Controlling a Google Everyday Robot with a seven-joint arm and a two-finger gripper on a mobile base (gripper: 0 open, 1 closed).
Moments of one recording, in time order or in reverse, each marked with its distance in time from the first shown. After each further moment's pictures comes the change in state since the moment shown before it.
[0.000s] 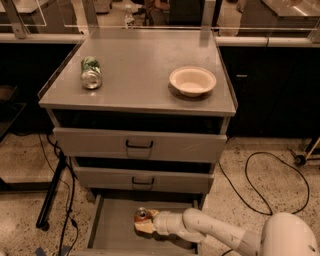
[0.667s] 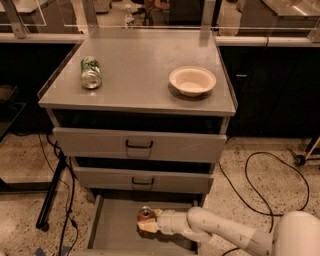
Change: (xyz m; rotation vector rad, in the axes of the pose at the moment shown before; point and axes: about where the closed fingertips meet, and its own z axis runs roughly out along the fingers) arm -0.015 0.006 -0.025 0.020 0.015 0.032
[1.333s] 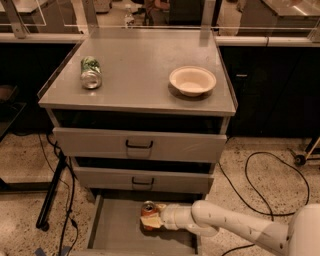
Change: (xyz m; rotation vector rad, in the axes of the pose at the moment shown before) arm -0.040 0.009 -0.043 0.036 0.036 0.009
